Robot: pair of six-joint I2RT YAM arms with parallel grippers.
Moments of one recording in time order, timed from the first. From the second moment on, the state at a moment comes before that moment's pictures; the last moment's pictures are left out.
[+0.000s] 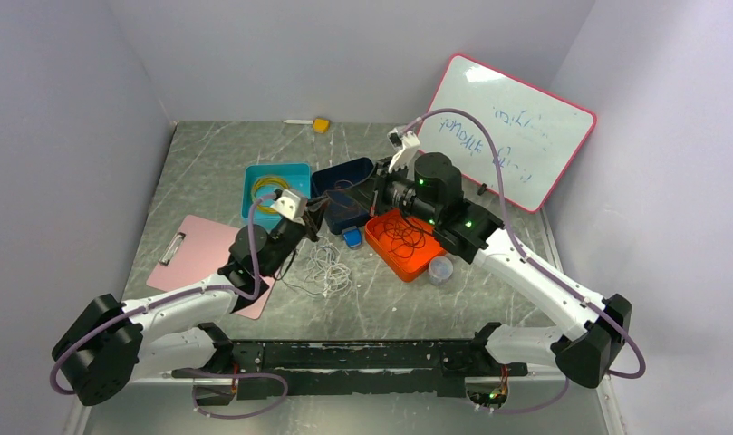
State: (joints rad) left arm -0.78 1.11 0.43 0.86 -0.15 -0.05; right arm 0.77 1.20 1.16 -0.16 -0.14 0.47
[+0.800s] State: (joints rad) left arm -0.79 1.00 0.40 0.61 -0.48 -0.09; right arm 0.78 1.08 1.21 -0.36 0.46 0.21
